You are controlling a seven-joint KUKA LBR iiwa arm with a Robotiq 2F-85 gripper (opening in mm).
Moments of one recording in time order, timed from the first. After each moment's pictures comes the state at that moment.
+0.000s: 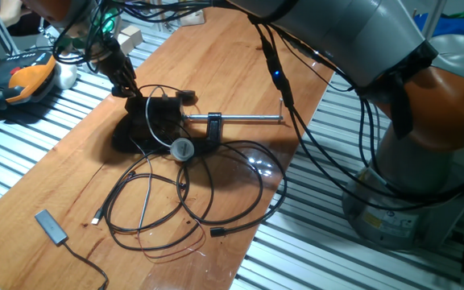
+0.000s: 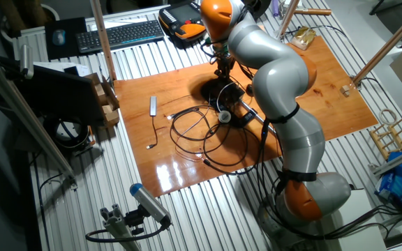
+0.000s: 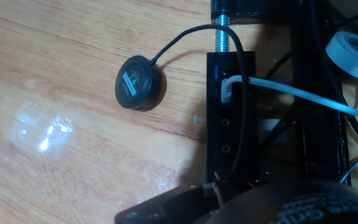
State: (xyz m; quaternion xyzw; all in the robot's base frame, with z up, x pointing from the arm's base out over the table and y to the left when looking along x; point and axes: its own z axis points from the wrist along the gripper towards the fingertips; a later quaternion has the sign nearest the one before) arm 0.676 0.015 0.107 0.96 0.22 -0.11 0.09
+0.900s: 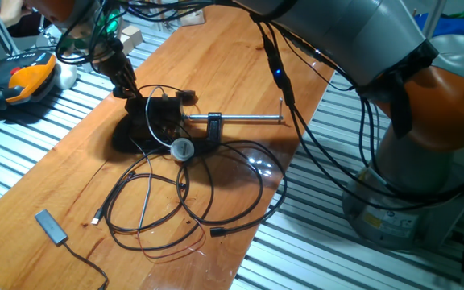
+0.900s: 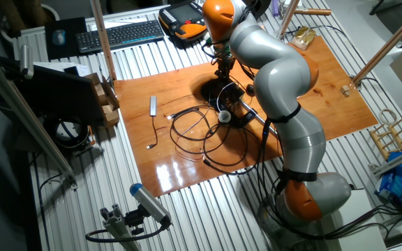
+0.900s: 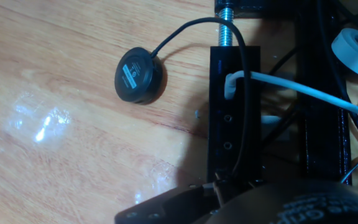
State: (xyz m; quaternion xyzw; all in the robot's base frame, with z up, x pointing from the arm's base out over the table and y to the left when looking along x) arm 0.678 0.014 0.102 0.96 0.24 -0.10 0.08
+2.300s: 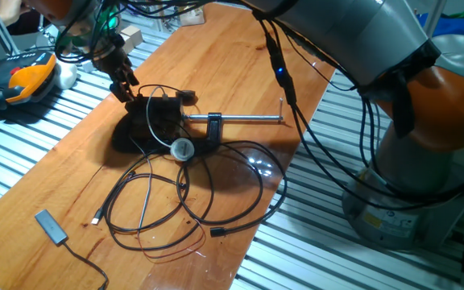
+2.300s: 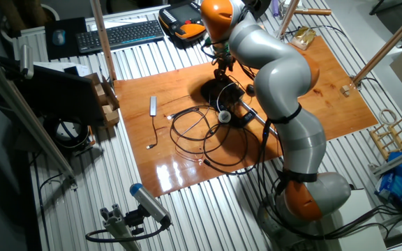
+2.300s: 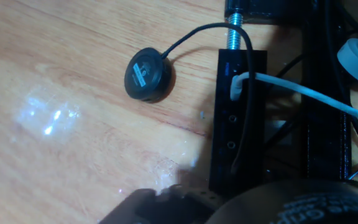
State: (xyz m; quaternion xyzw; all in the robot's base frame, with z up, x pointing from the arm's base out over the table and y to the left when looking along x) arm 0.679 0.014 0.119 0.95 0.29 -0.09 0.08
